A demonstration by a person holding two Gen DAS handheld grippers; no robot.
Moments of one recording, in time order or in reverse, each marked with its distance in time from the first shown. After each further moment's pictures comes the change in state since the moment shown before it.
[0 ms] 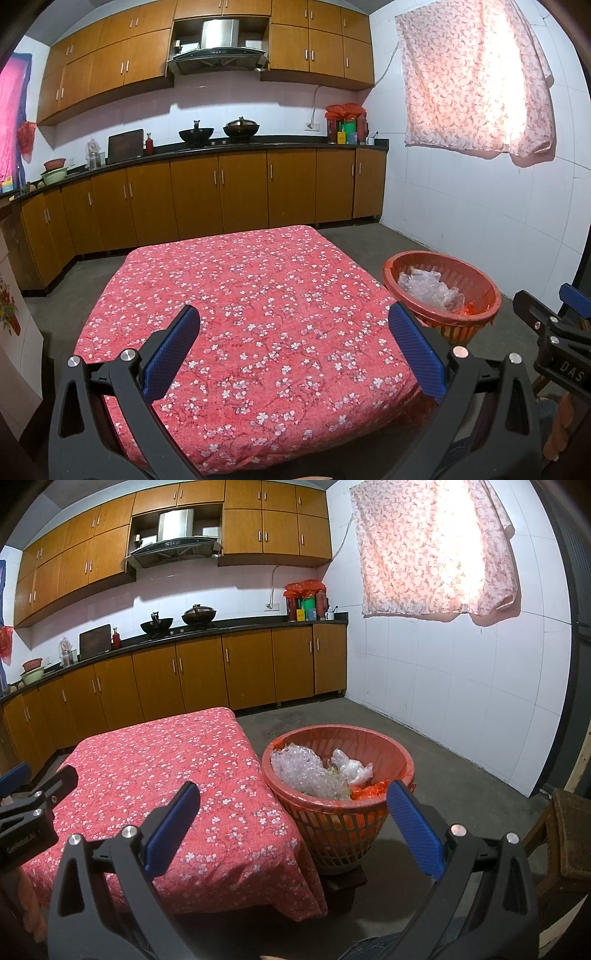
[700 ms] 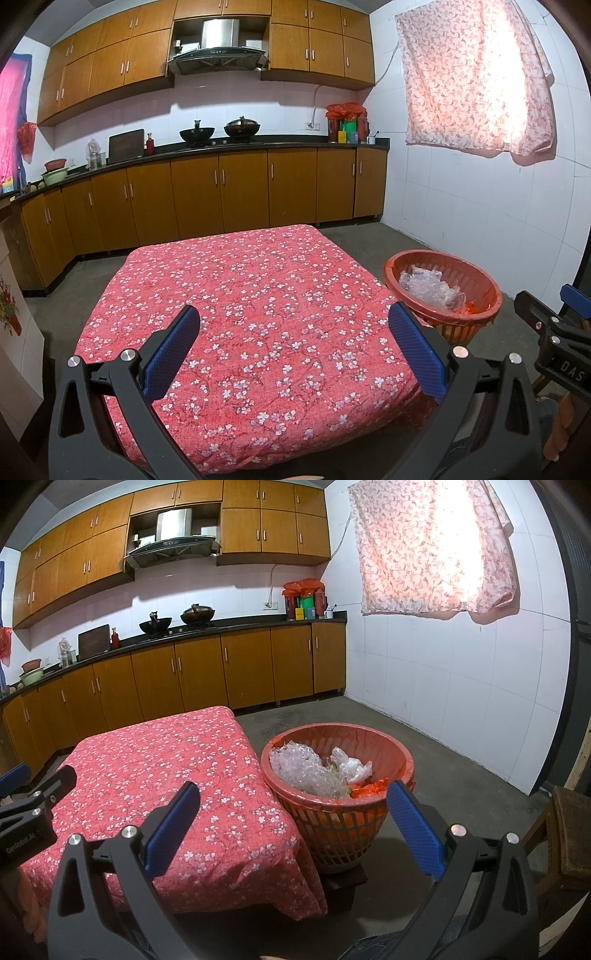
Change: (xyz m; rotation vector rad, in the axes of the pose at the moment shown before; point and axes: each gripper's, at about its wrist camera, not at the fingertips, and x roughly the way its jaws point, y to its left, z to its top) left arm 0.000 0.000 0.000 0.000 0.002 0.001; right arm 0.000 0.000 -0.002 0.003 0.003 -0.001
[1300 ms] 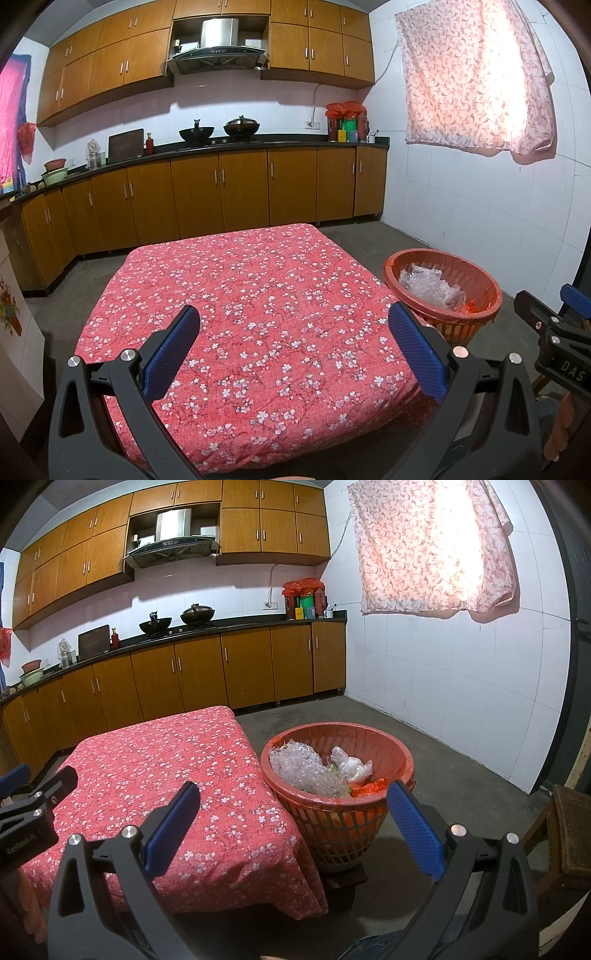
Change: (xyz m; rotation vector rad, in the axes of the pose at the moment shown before) left arm 0.001 -0.001 -0.001 0.001 0.002 0.001; right arm -0.001 0.000 0.001 0.001 0.001 0.000
